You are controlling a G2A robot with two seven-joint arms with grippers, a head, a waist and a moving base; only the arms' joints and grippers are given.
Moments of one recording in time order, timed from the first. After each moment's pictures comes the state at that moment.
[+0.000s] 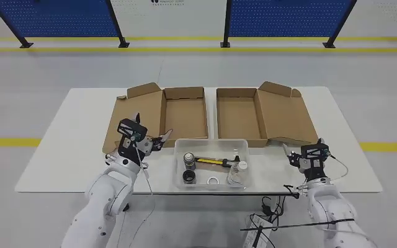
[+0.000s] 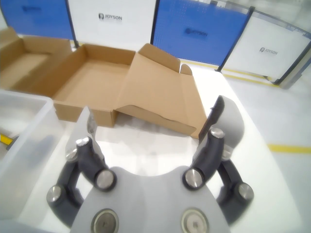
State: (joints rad) left arm 1.54 -1.17 -1.36 -1.96 1.37 -0.15 -0.12; right arm -1.73 -1.15 1.60 -1.80 -1.33 0.00 0.00
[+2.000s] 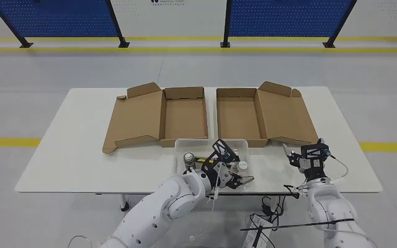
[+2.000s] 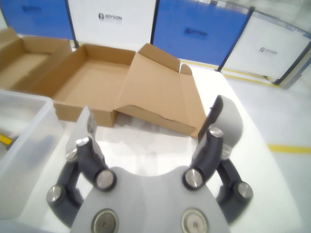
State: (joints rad) left arm 1.23 -1.29 -0.79 -1.72 1.01 -0.19 -0.42; right arm -1.73 -1.15 1.60 -1.80 -1.33 0.00 0.00
